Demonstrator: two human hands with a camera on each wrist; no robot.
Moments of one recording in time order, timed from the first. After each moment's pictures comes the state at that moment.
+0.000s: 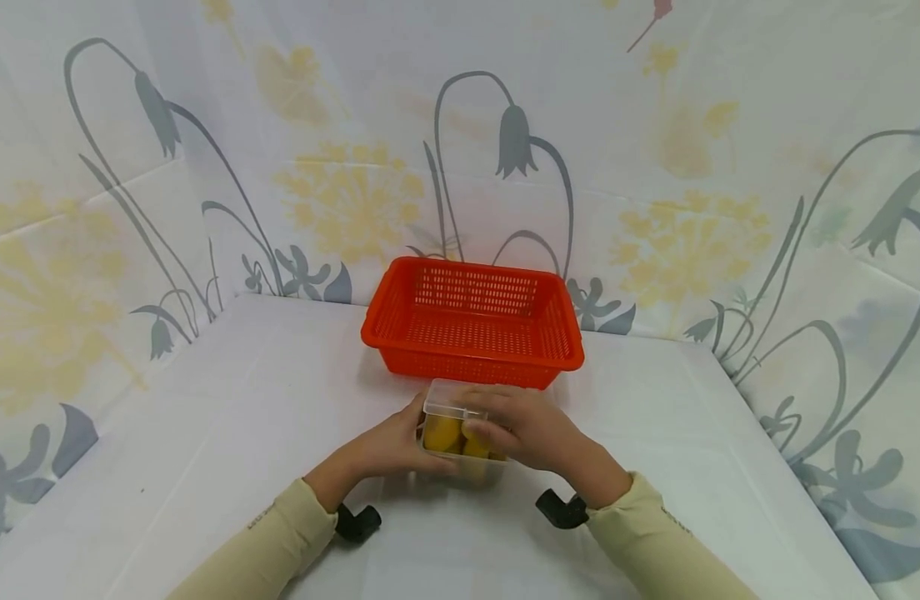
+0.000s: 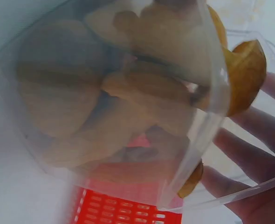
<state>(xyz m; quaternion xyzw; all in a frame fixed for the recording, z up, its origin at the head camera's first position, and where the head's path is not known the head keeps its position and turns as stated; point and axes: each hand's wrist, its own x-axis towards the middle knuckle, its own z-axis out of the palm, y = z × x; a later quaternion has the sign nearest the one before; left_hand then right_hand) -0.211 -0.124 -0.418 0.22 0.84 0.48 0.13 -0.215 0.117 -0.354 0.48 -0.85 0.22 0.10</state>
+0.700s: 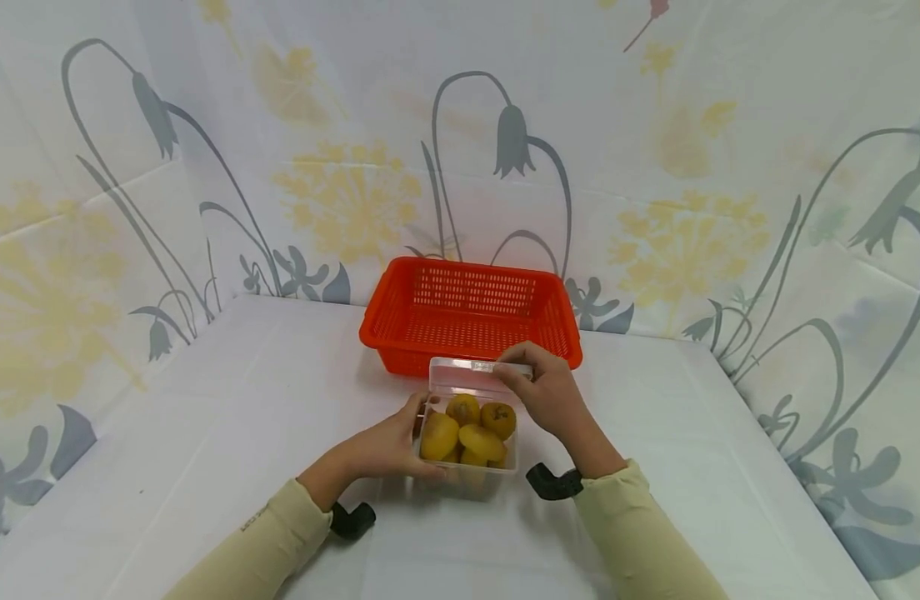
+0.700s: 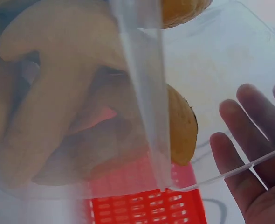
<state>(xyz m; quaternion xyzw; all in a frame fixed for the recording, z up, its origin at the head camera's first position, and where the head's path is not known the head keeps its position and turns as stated) -0.209 -0.127 -0.417 0.19 0.87 0.44 0.15 -0.244 0.123 -0.354 0.23 -0.86 0.45 0.10</state>
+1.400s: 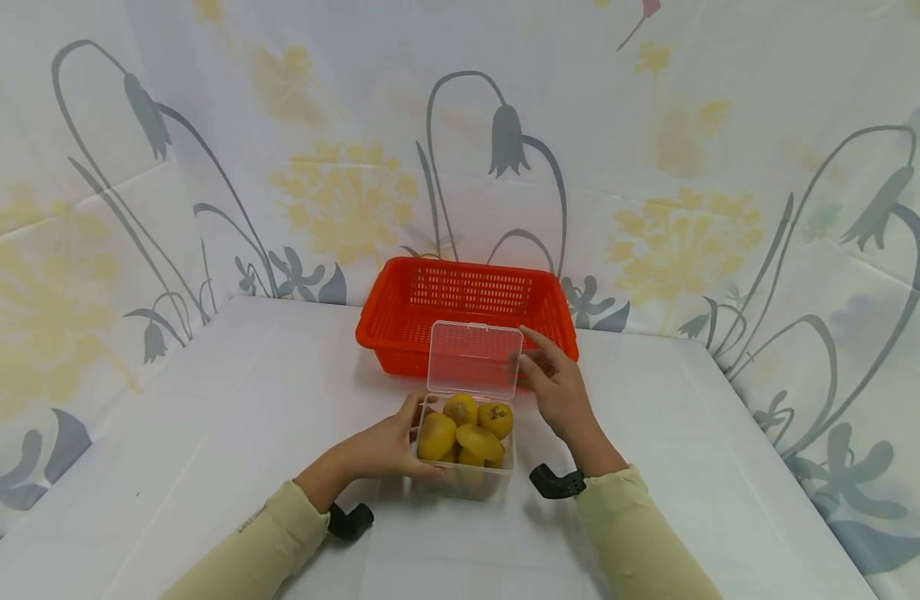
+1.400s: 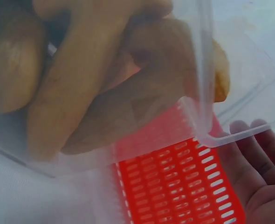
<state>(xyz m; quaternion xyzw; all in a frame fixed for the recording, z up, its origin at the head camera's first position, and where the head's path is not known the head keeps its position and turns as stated) -0.208 -0.127 -0.417 0.19 0.86 0.44 0.16 -0.260 0.140 -0.376 0.14 -0.80 0.58 0.06</state>
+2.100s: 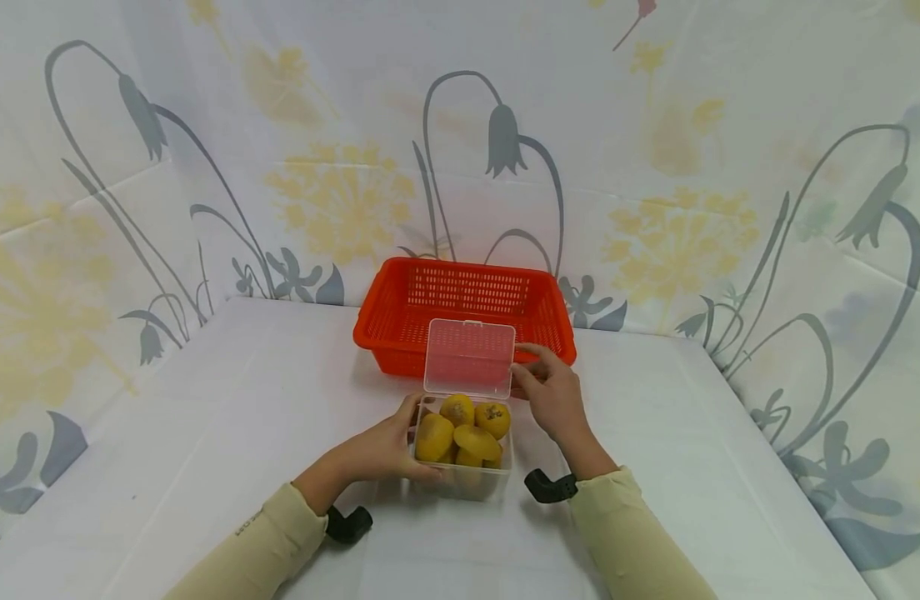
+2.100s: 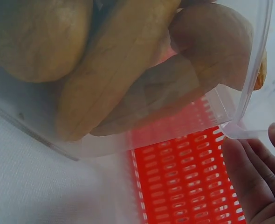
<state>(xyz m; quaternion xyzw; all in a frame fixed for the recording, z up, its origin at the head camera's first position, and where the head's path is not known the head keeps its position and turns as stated) -0.206 -0.127 -0.419 0.19 0.86 0.45 0.16 -0.262 0.135 -0.387 0.08 -0.83 0.55 0.06</state>
